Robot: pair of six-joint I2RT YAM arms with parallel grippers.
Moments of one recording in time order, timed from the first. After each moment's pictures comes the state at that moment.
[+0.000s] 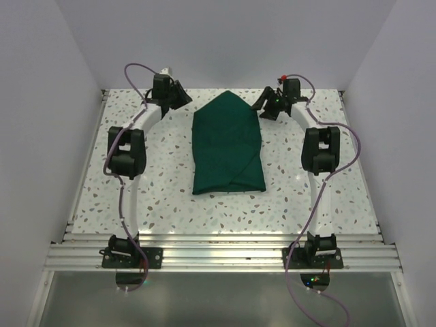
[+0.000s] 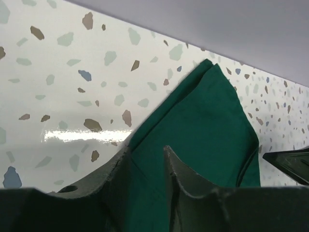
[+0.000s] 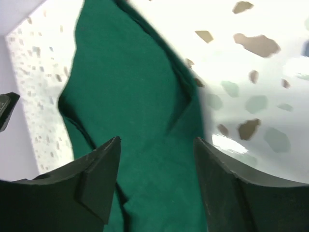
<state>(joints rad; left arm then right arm) -0.15 2.36 1.97 -0.13 0.20 -0.59 0.09 2.49 2.12 -0.35 -0.49 0.63</state>
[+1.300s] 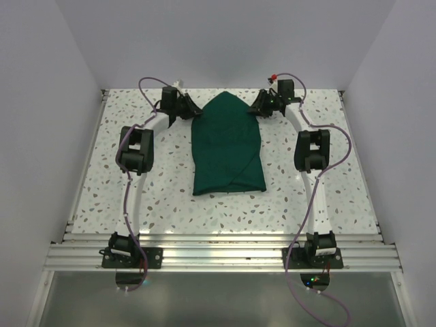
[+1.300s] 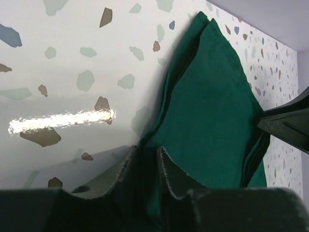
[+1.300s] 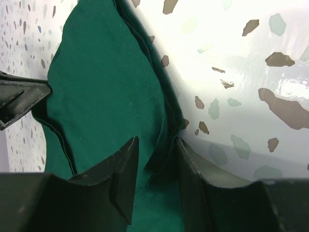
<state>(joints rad) -0.17 2.57 2.01 0.03 0.42 -0.65 0.10 2.71 2.40 -0.43 -0.57 0.44</state>
